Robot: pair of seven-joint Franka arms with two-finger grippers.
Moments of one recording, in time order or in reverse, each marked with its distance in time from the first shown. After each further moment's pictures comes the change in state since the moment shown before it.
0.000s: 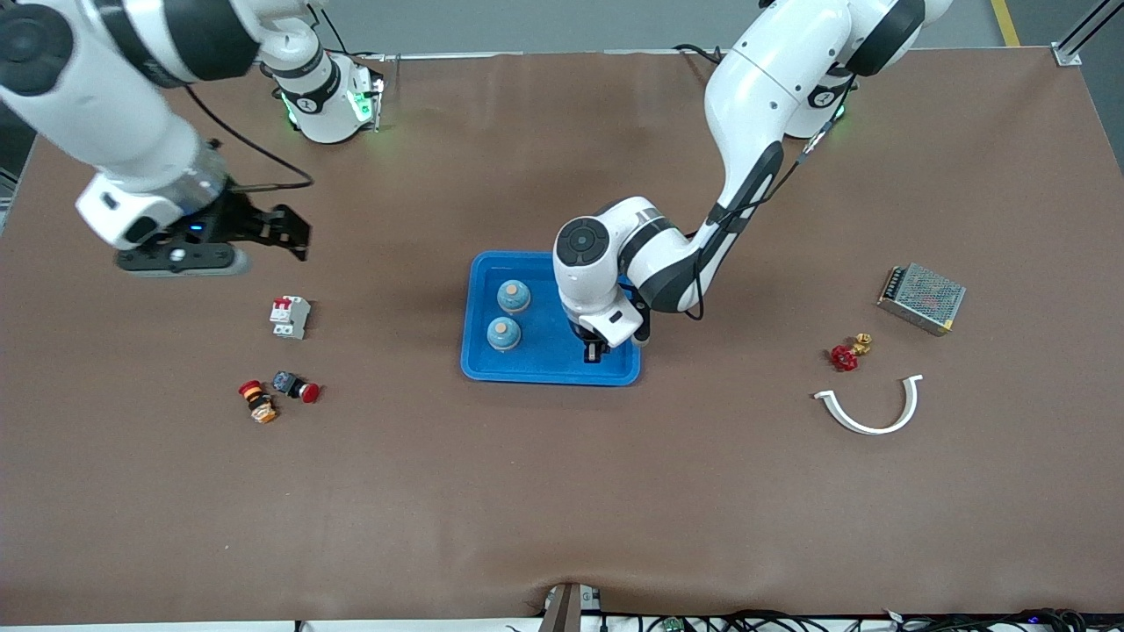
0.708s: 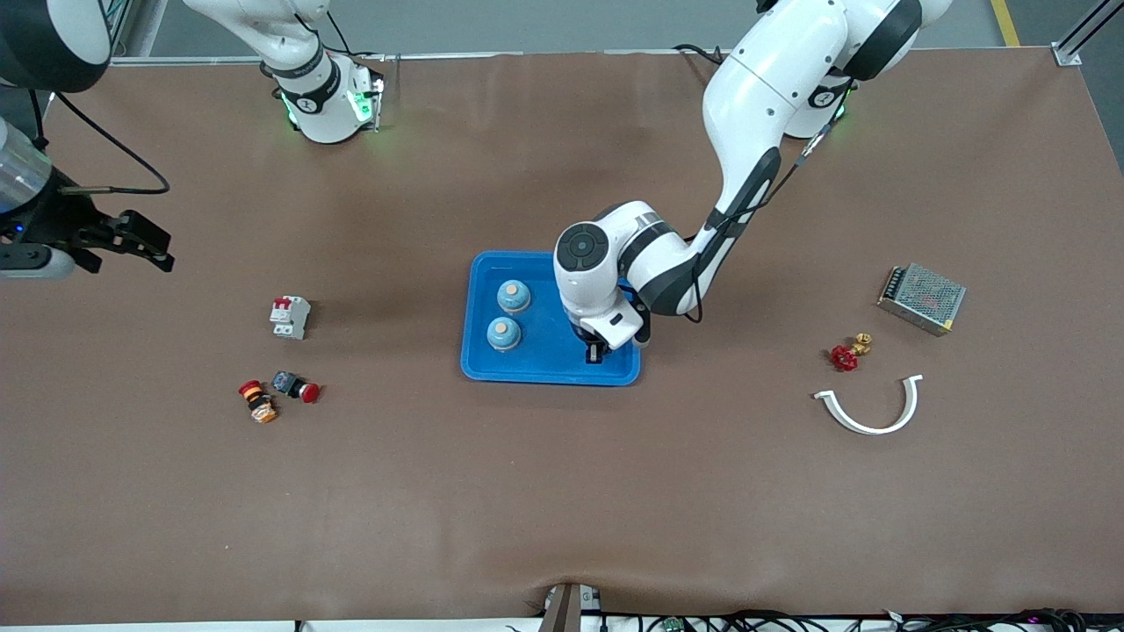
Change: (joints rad) left arm 0.000 0.018 0.001 0.001 0.000 0.000 -0.009; right arm -0.246 -0.028 -0.002 0.008 0.000 0.043 -0.209
